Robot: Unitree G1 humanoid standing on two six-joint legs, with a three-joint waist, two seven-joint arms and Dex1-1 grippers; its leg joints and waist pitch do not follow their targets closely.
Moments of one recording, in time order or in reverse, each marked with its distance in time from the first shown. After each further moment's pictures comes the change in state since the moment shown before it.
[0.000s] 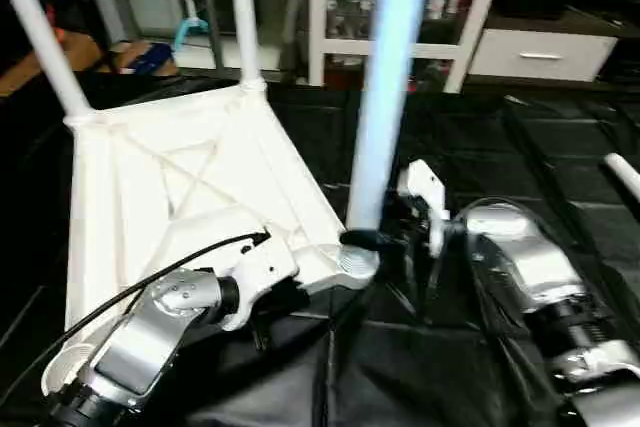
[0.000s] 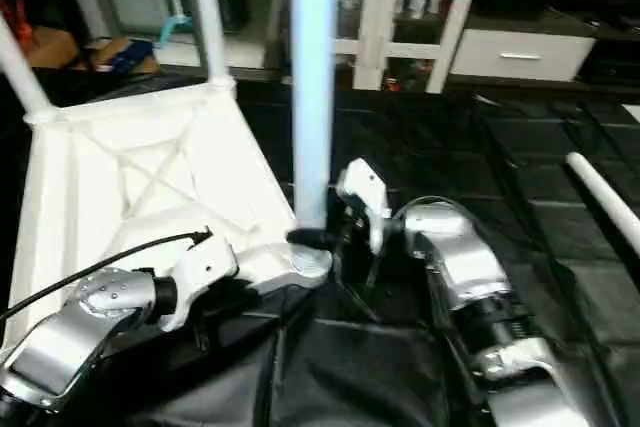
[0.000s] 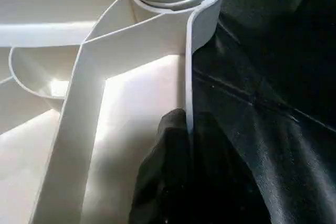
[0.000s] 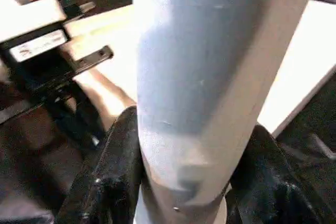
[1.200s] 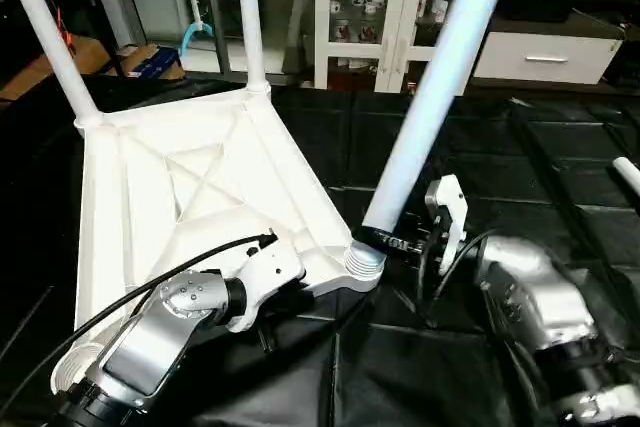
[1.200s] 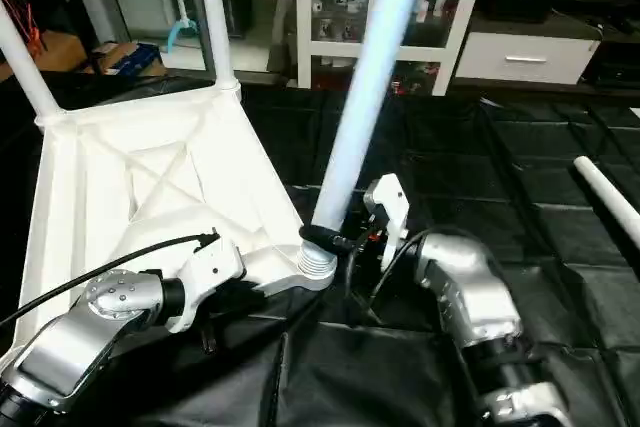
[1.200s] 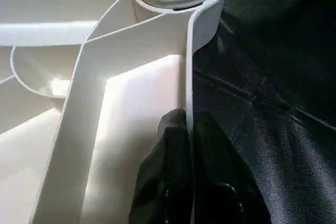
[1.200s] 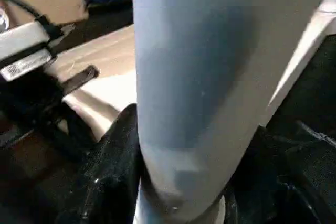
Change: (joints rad) left arm -0.007 -0.012 -0.030 0.009 -0.002 -0.009 0.007; right arm 0.168 -0.025 -0.082 -0.115 0.092 0.039 -0.043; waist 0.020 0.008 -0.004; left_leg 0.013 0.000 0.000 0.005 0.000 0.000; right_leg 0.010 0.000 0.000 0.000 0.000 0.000
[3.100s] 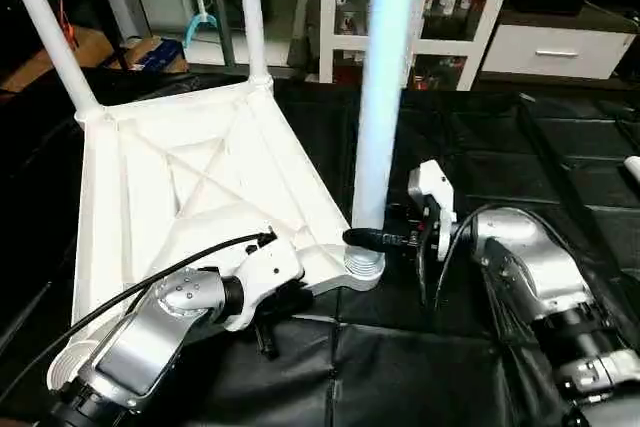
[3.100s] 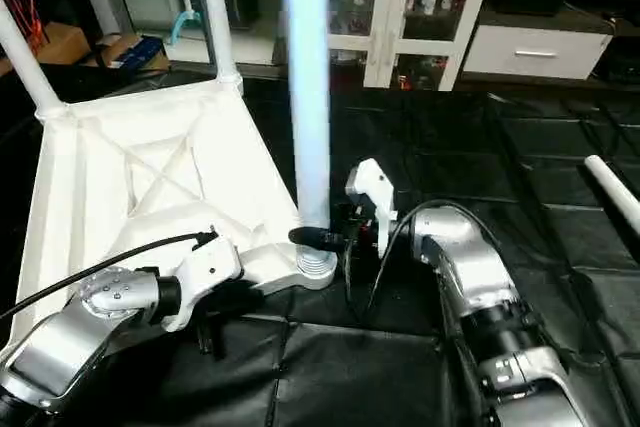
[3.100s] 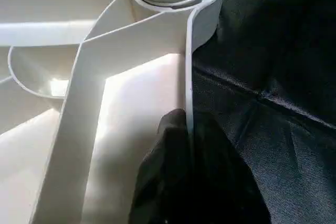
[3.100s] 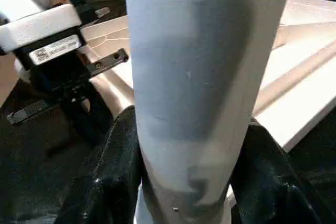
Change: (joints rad) left arm -0.001 0.029 -0.007 -0.035 -0.011 0.002 -0.016; right arm -0.135 -0.036 0.079 0.031 -0.057 0.012 0.147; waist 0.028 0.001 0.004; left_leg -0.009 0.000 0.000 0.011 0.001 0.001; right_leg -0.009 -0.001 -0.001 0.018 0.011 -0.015
